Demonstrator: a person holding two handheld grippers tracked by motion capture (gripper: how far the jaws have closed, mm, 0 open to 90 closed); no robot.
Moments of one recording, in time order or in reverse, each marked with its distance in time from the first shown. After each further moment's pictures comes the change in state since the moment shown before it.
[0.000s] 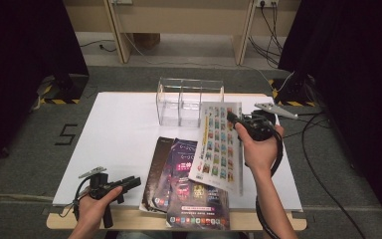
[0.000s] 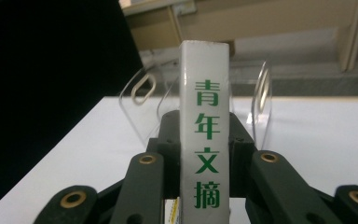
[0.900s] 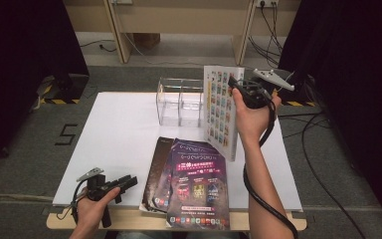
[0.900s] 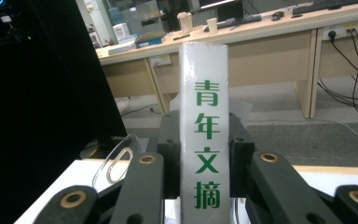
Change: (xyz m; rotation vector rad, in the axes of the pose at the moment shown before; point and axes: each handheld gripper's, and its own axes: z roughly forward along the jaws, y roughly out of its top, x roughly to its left) left arm 0.009 -0.005 -0.002 -0.039 0.043 0.039; right arm 0.006 0.060 0.035 -0.172 -0.098 -0.008
